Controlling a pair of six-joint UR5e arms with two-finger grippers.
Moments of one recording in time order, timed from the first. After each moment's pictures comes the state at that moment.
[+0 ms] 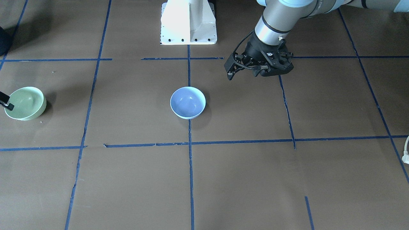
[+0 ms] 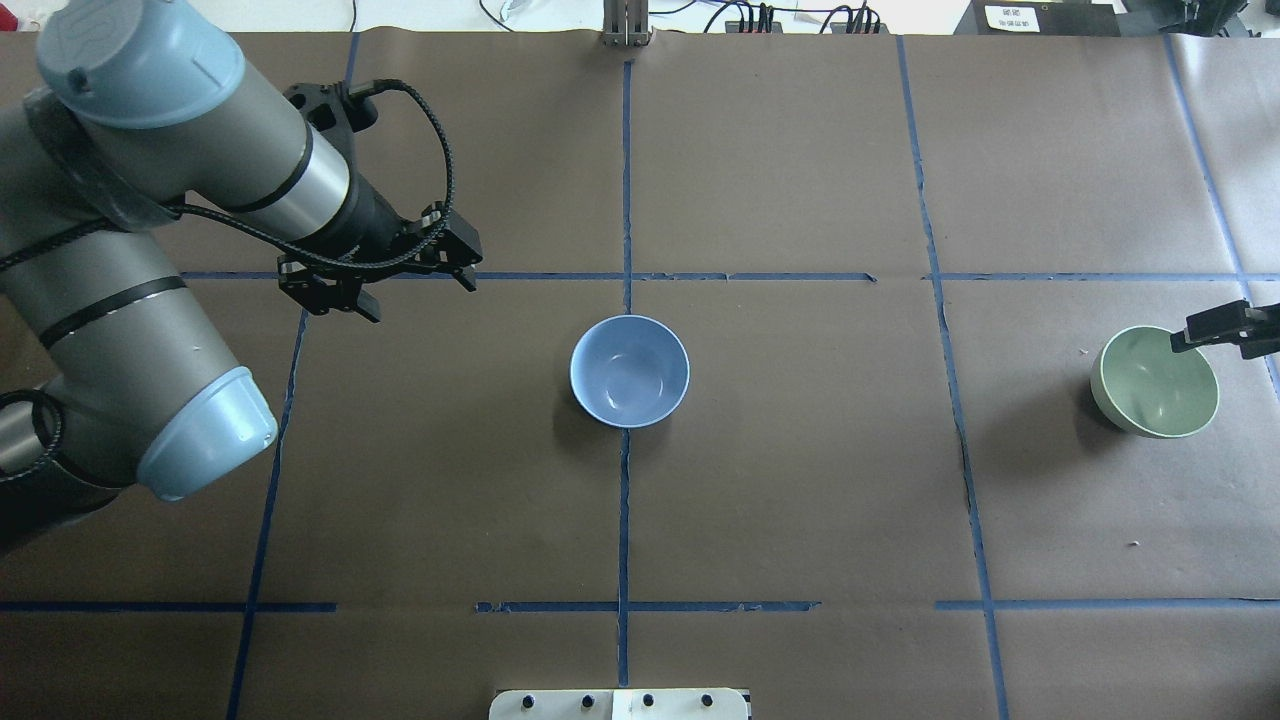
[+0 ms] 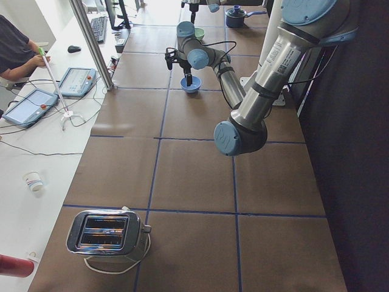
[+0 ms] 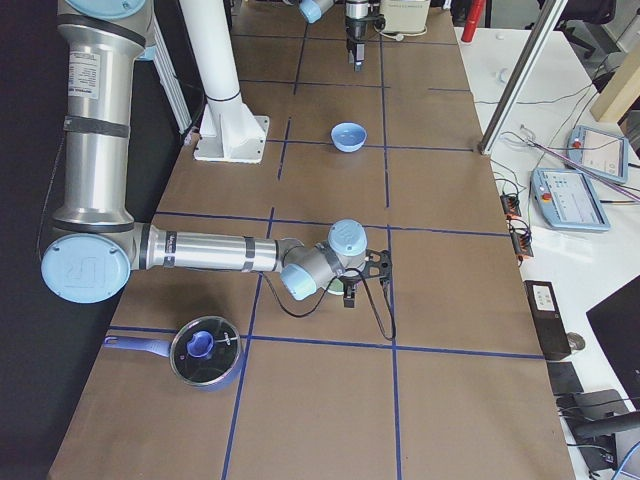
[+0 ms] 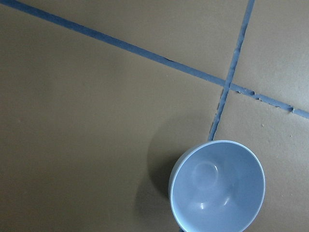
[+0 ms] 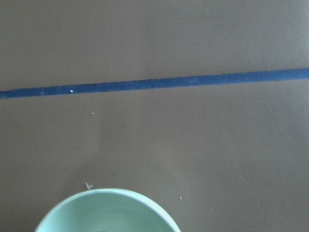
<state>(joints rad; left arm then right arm) -0.79 -2.10 -1.97 -1.51 -2.16 -1.32 1.16 -1.68 1.53 -0.85 2.32 0.74</state>
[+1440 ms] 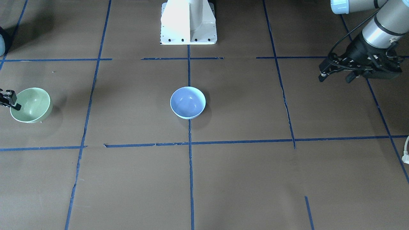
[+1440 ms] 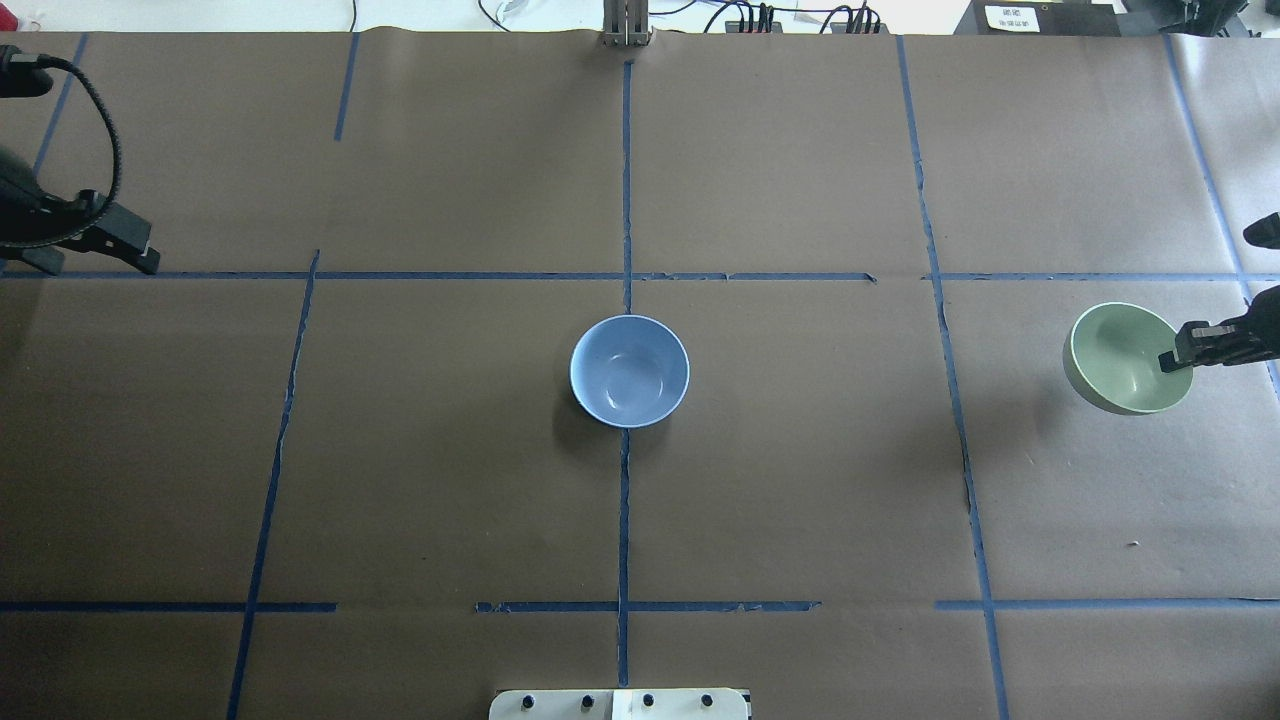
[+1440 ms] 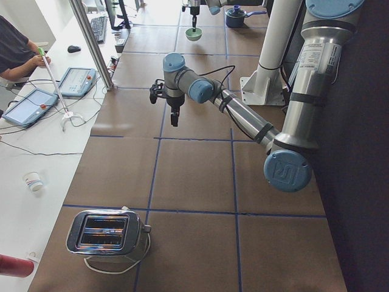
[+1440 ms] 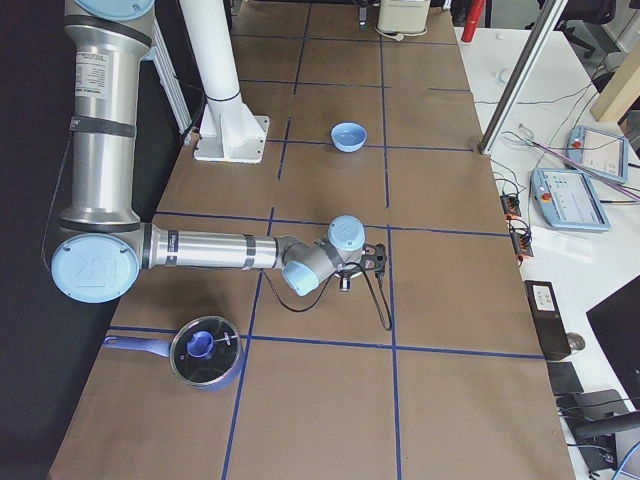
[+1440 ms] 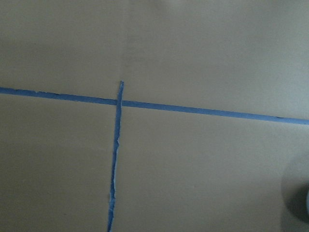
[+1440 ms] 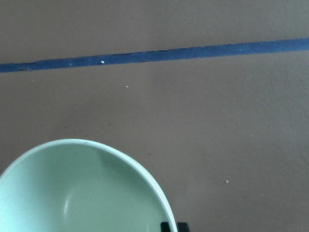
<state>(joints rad) -1.11 -1.70 -2.04 -1.51 -2.27 -0.64 1.12 -1.66 1.57 -0.84 2.37 0.78</state>
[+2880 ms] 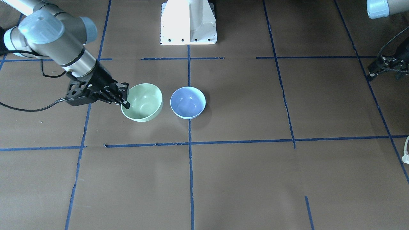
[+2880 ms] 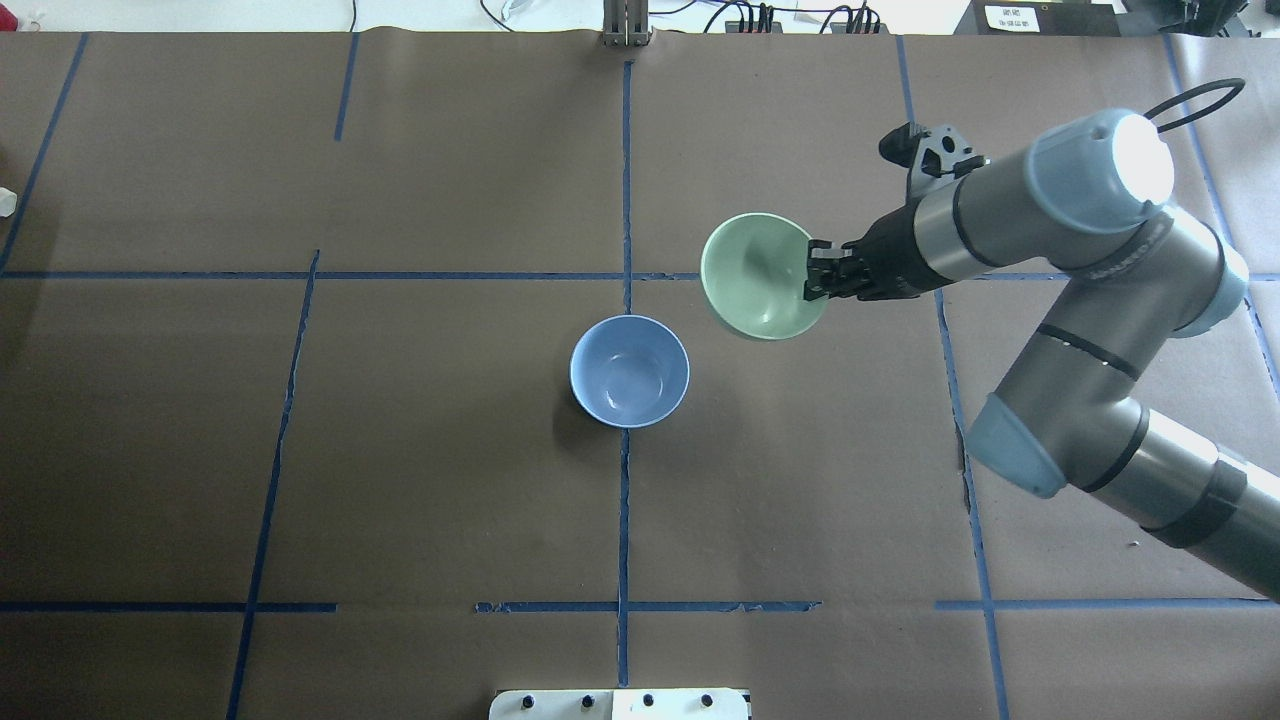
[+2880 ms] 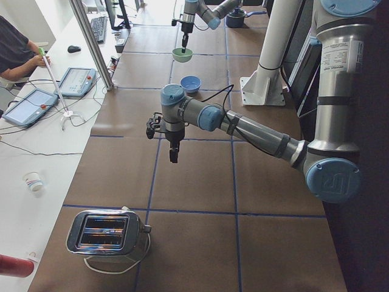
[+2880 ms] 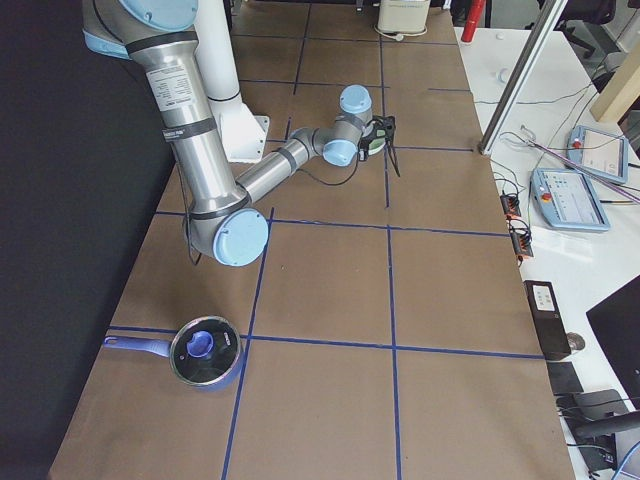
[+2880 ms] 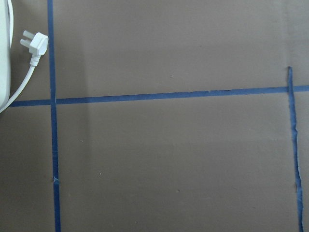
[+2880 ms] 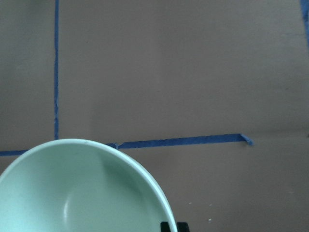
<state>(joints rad) -1.26 -1.55 -1.97 -1.51 -2.24 -0.44 0.73 -1.18 1.78 -1.06 2.04 1.34</state>
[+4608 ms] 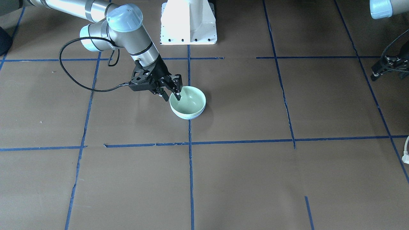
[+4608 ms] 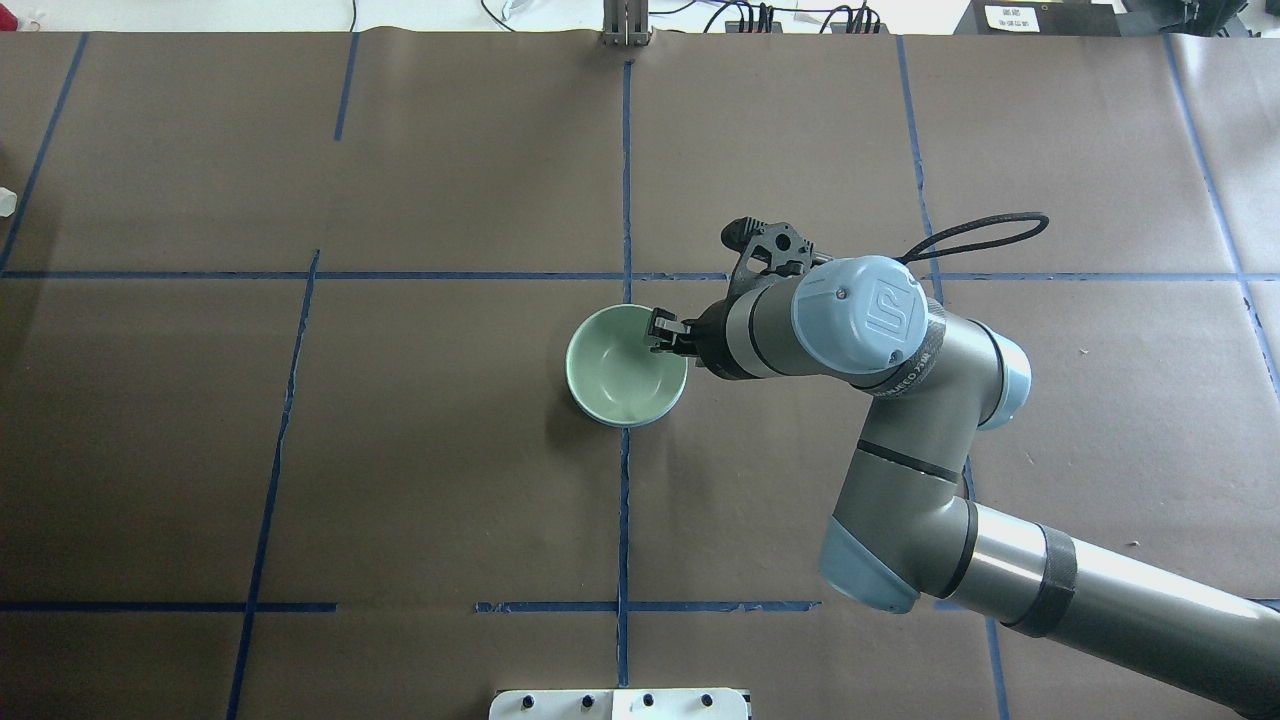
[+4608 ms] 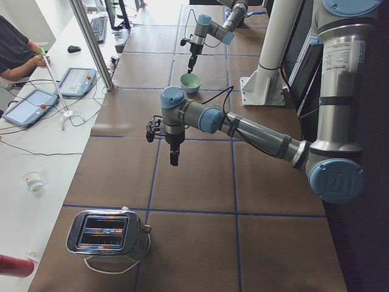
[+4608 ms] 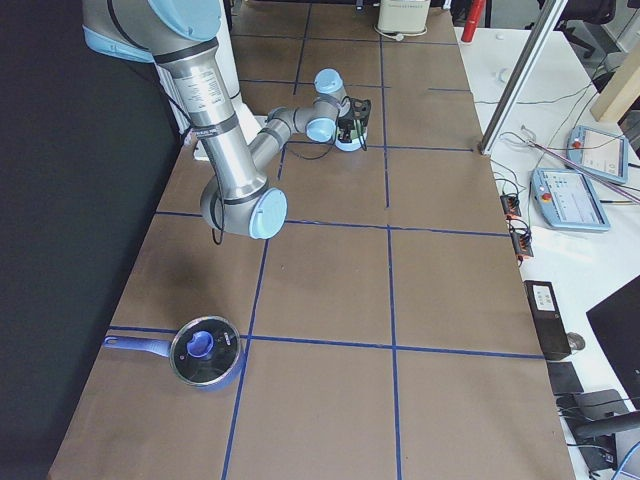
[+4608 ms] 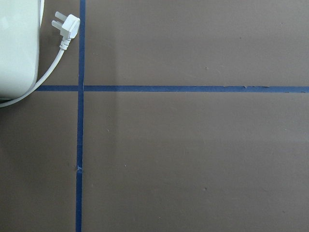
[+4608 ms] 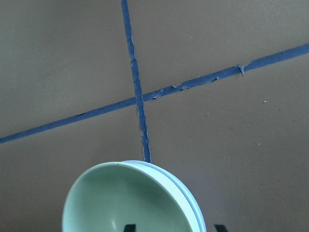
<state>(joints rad) -1.27 -1.54 -1.96 -1.51 -2.24 -0.44 0.52 -1.04 1.70 -1.10 1.75 1.52</state>
